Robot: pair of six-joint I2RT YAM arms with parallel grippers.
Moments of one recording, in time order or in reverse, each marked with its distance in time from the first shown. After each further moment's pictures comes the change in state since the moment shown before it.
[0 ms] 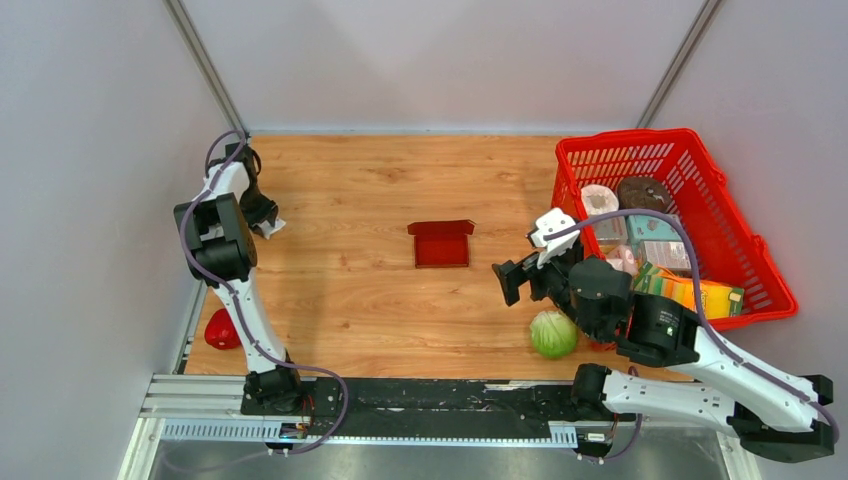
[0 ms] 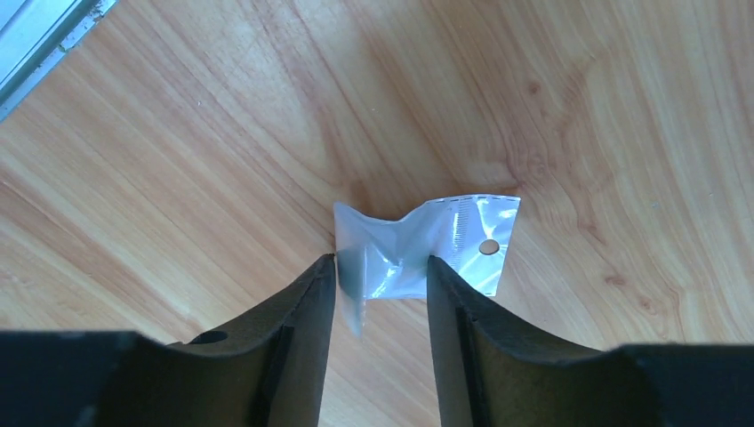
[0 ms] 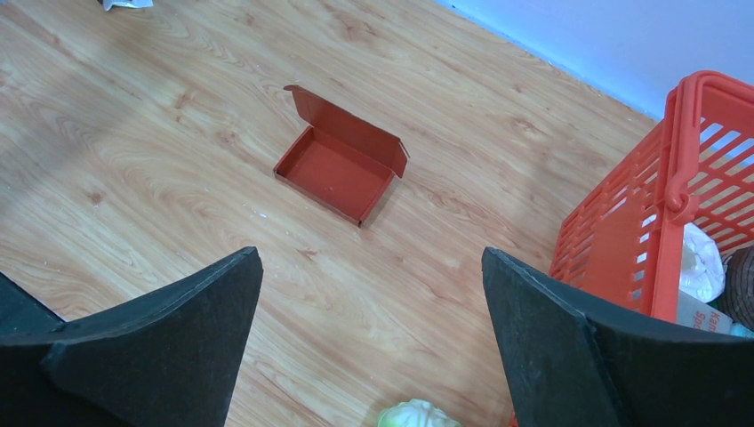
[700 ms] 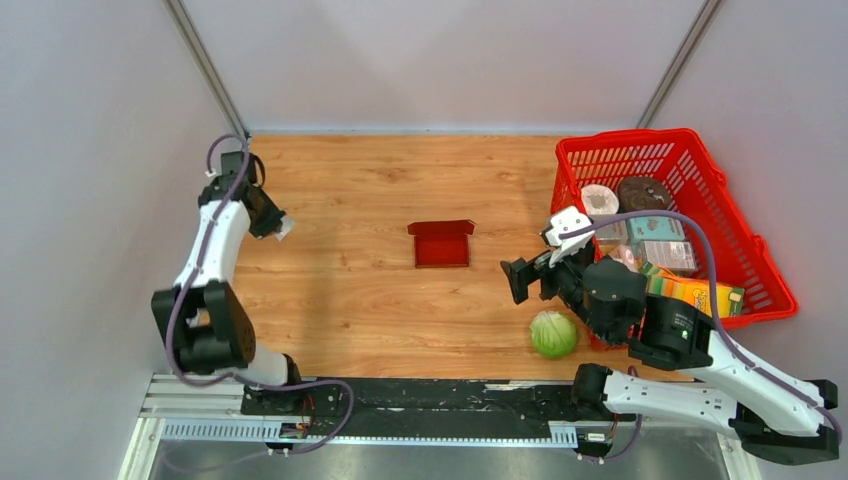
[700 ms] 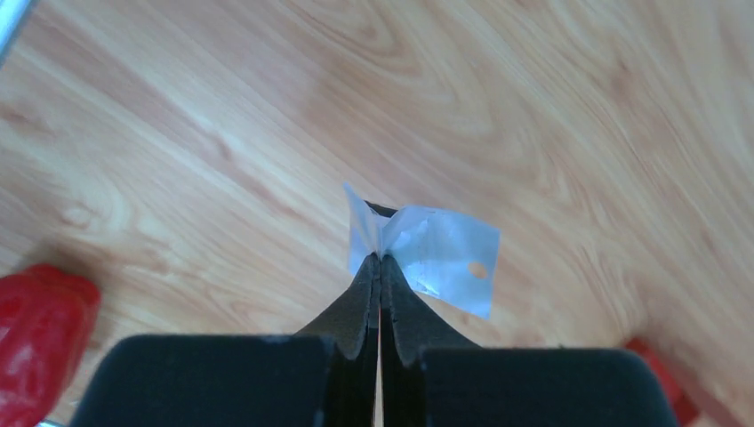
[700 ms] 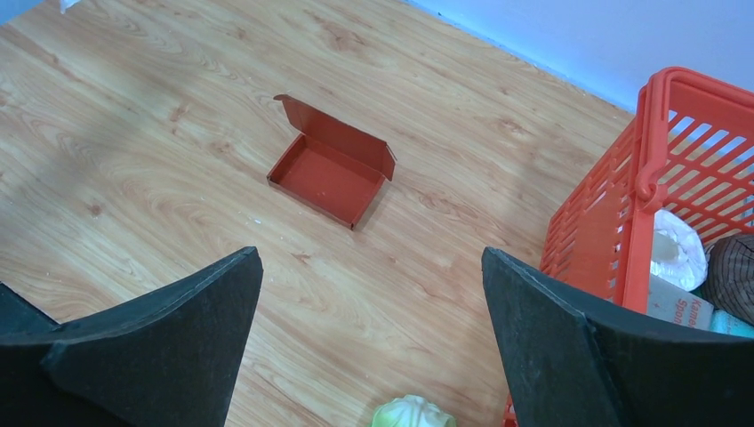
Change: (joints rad) left arm -0.063 -0.577 -0.402 0.071 0.090 0.118; right arm -0.002 -0.032 0.024 -0.032 0.025 0.009
